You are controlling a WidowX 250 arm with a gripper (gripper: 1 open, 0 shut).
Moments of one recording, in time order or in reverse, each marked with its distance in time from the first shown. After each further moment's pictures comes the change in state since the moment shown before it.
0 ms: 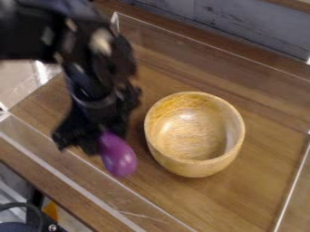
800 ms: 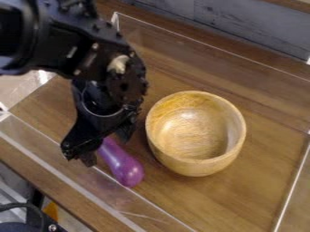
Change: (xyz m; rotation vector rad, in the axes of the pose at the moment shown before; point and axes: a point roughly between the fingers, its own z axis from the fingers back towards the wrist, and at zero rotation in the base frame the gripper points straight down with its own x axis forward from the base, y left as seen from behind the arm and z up) arm 0.008 0.005 -0.014 0.061 -0.029 0.120
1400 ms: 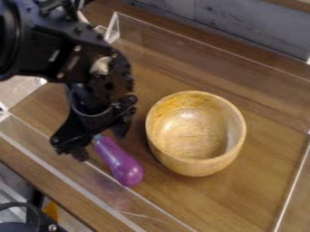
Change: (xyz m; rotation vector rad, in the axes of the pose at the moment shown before) arm 0.016 0.006 -0.006 -0.054 -0.009 -0.097
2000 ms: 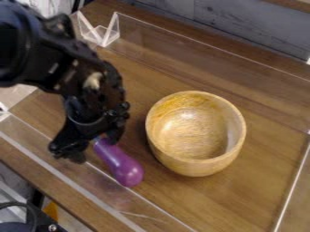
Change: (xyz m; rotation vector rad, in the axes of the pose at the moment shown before) arm -0.002 0.001 -0.021 0.005 -0.014 0.012
